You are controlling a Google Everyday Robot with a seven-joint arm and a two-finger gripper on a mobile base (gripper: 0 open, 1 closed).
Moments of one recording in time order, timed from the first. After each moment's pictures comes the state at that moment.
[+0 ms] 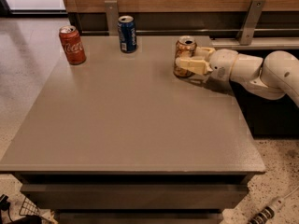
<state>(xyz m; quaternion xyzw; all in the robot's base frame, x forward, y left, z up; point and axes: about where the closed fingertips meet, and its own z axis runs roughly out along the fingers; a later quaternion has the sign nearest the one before) 0.701 -0.136 0.871 -0.35 0.64 0.32 0.60</state>
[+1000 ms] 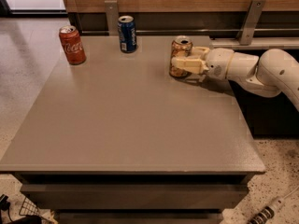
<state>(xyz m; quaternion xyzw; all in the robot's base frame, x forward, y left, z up) 0.704 -0.126 0.872 -0.35 0.64 0.33 0.59</state>
